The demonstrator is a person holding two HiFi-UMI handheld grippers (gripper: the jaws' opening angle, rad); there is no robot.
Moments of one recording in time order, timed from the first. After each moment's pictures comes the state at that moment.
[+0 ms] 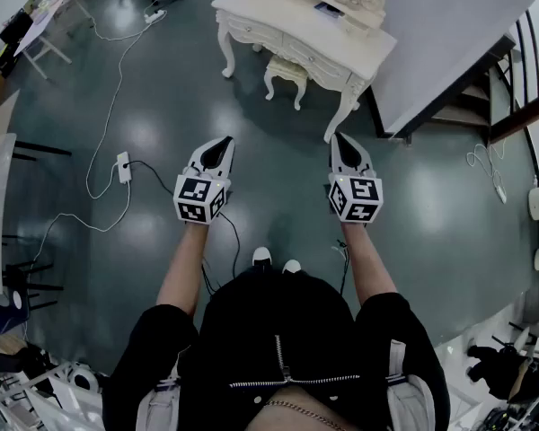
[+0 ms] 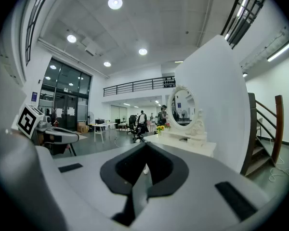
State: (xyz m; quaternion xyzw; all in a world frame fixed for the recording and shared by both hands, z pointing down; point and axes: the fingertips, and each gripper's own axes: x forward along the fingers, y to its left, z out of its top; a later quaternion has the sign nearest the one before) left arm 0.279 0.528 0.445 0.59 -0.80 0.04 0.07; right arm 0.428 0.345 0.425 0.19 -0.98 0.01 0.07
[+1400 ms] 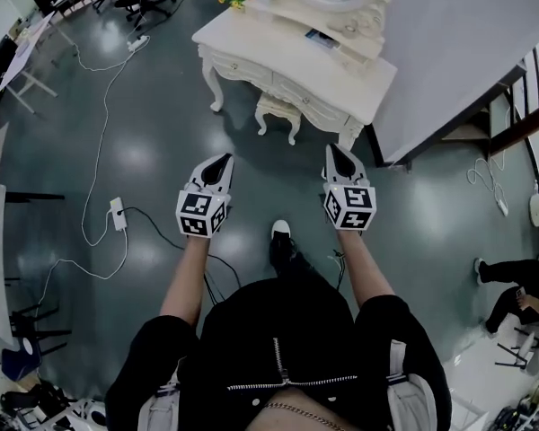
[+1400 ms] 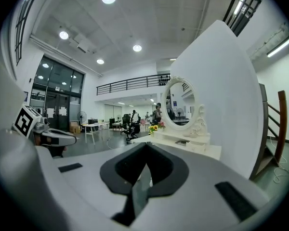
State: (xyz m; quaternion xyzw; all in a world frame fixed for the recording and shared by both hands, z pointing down) left arm 0.115 0.361 0.468 0.61 -0.79 0.05 0.09; right arm 0.266 0.181 0.446 0.22 -0.97 0.03 0.07
